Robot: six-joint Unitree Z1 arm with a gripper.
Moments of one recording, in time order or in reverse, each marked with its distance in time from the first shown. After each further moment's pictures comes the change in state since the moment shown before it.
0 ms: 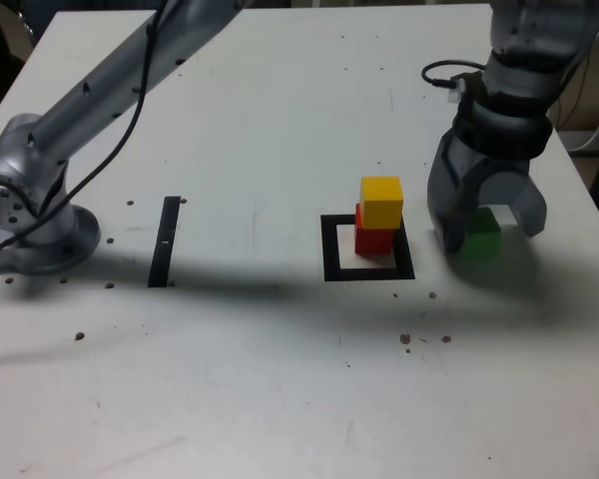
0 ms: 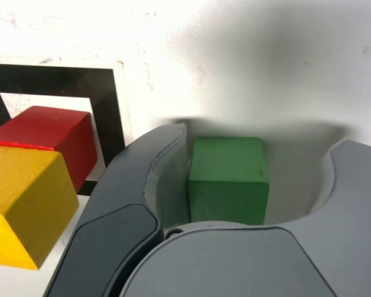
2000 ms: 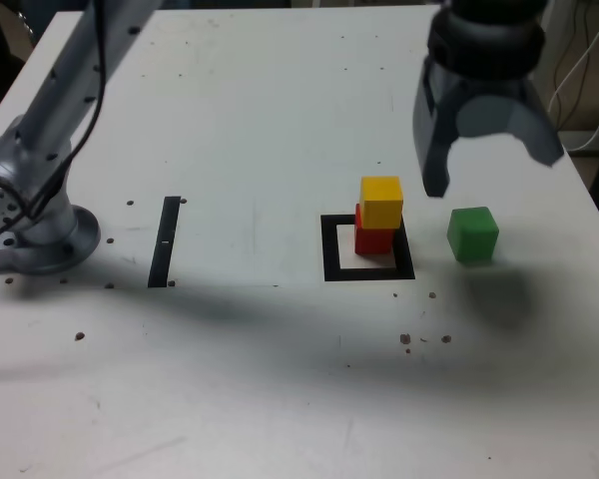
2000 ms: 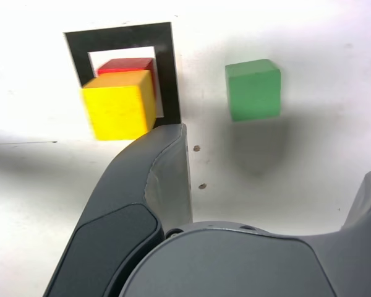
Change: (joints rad) arm -0.084 -0.180 -0.035 0.146 0.058 0.011
